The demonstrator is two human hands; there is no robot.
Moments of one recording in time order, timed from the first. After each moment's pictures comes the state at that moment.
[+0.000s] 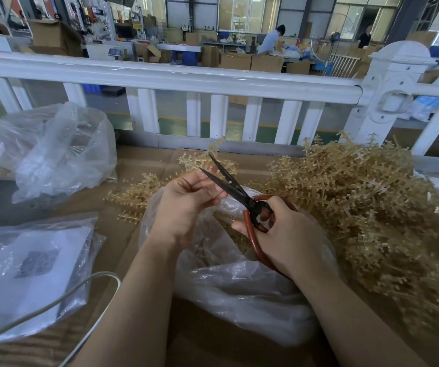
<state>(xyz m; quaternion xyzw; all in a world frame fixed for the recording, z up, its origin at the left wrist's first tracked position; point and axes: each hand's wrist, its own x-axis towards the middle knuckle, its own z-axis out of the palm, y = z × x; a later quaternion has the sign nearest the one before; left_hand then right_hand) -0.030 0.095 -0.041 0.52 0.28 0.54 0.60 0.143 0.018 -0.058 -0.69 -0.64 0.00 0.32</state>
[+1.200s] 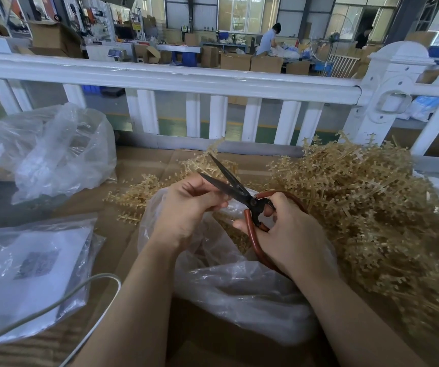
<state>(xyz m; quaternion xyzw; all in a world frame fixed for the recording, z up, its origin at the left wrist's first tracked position) -0.027 0.090 -0.041 0.57 0.29 0.53 0.56 0.153 0.023 -0.069 -0.69 -0.64 -0.09 0.33</state>
